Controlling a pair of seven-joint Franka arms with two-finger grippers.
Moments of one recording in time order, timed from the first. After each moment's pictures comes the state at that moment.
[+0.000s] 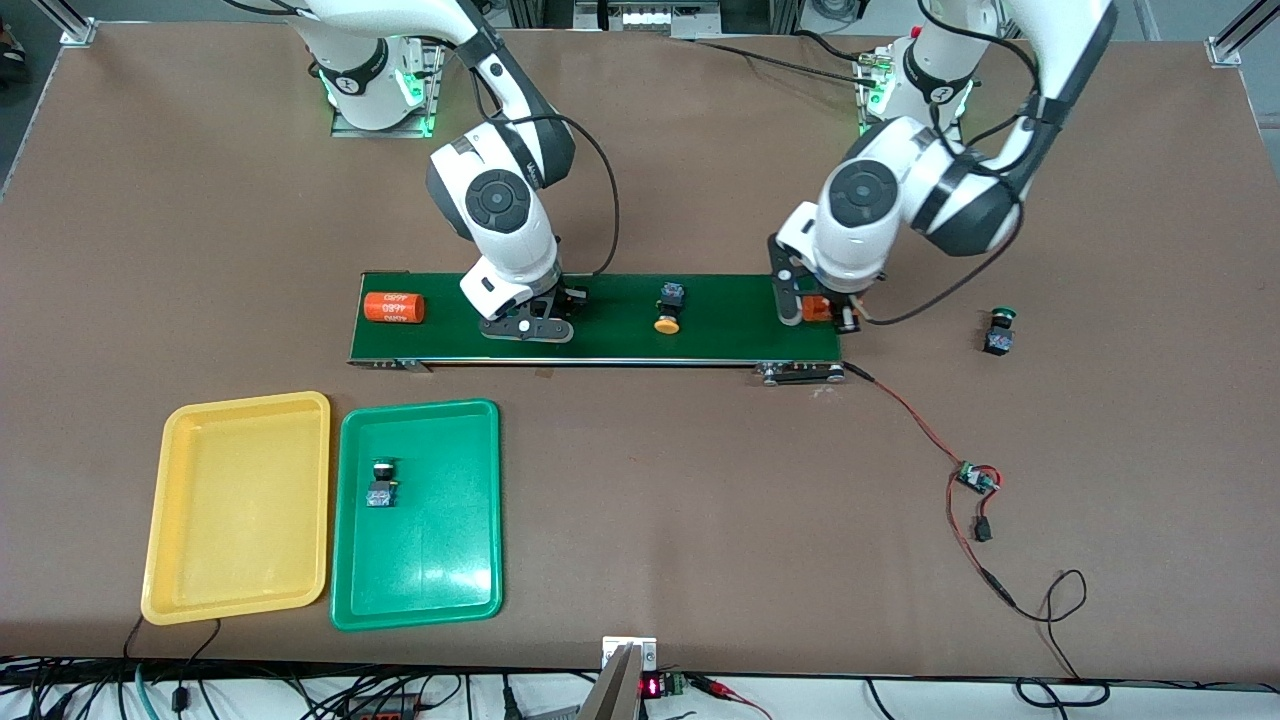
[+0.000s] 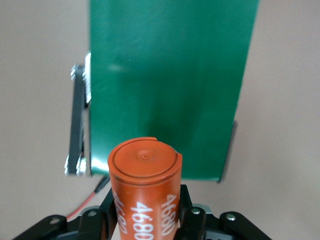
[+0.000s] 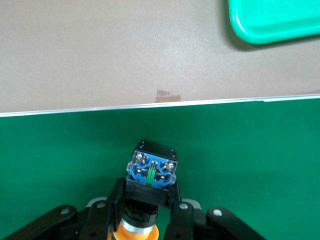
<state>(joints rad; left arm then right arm) 0.10 0.29 -0.65 -2.10 0.36 2.14 0.72 0.71 0.43 -0.06 -1.92 0.06 2.33 0.68</state>
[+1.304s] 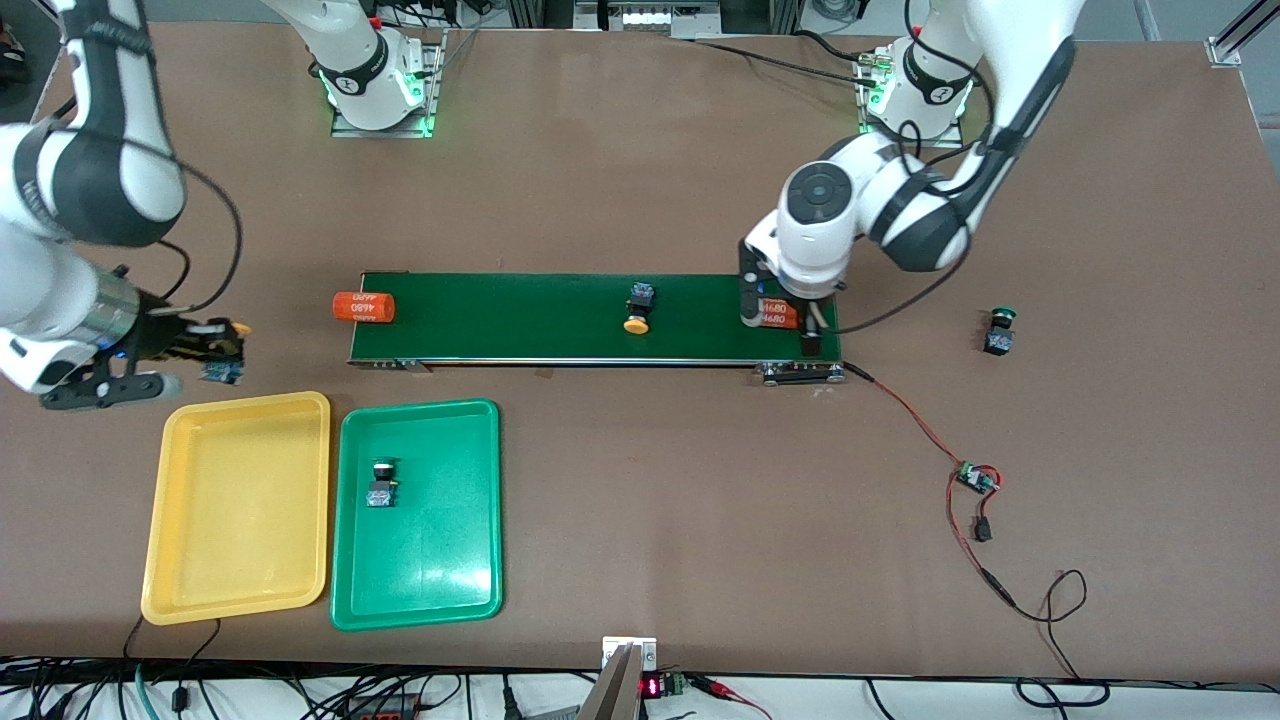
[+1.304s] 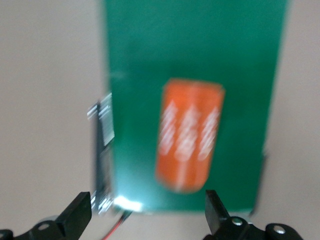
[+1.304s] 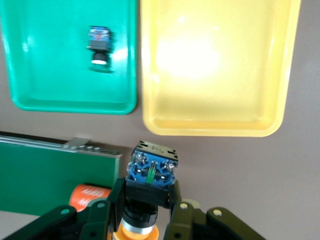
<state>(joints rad) 0.06 0.33 -0.58 -2.06 0.45 2.24 0.69 0.07 0.32 -0.13 -1.64 0.06 1.88 -0.22</state>
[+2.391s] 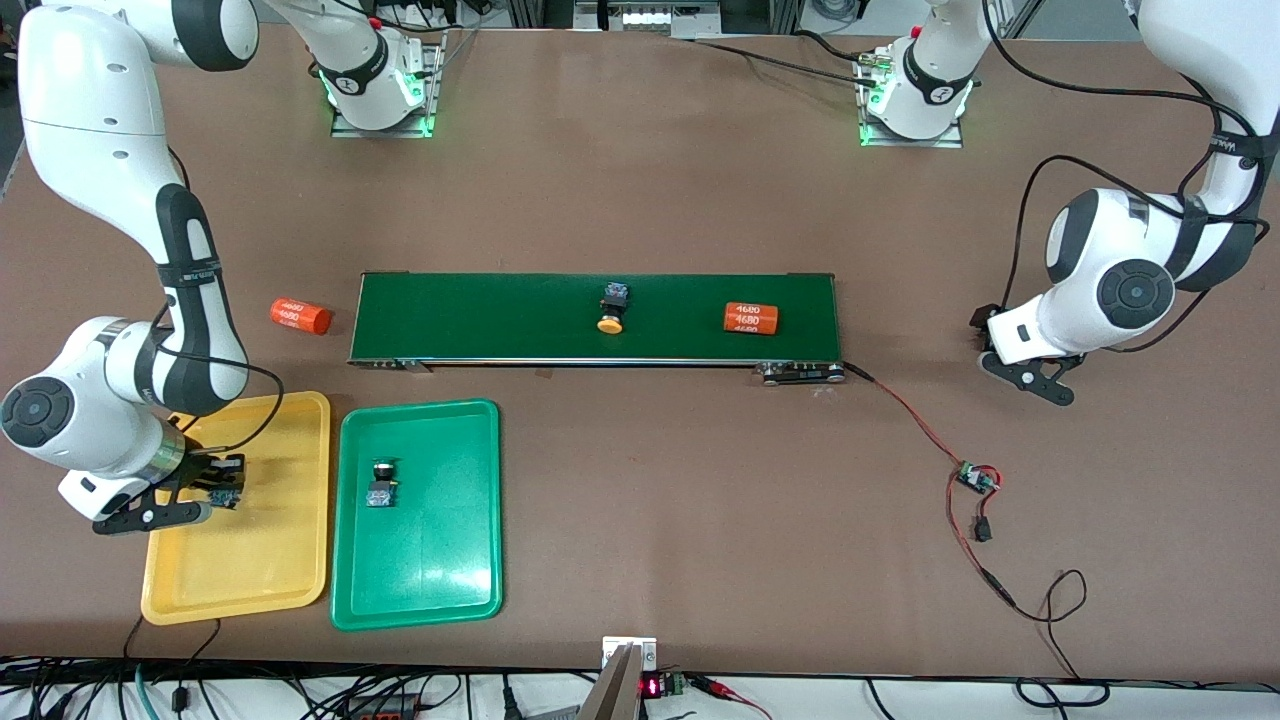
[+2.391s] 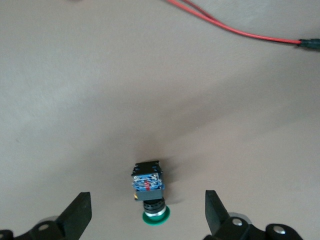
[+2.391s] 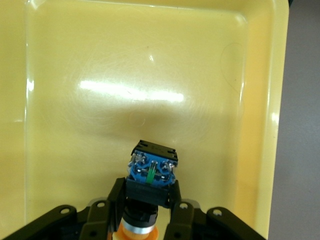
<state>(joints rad) 0.38 0.33 -0.36 -2.10 0.34 2.17 0.25 0.00 0.83 -0.16 -1.38 0.04 2.31 -0.30</state>
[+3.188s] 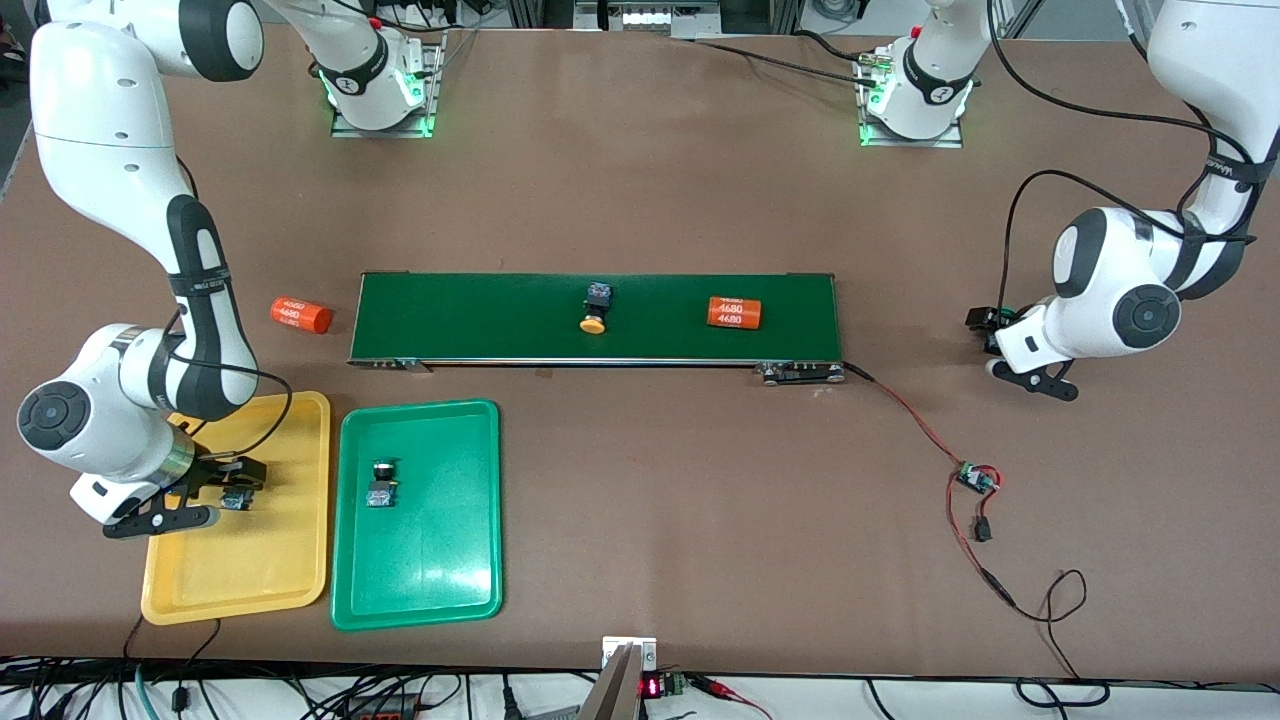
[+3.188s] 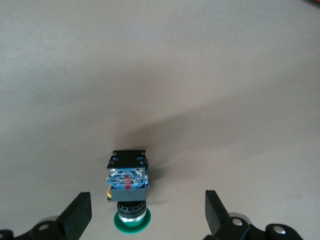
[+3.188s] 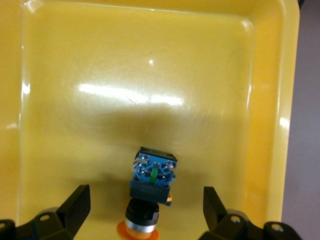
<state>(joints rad) 0.45 0.42 -0.35 -2.12 0.27 2.17 0.22 0.00 0.86 -0.15 -1.37 0.04 2.33 -0.30</state>
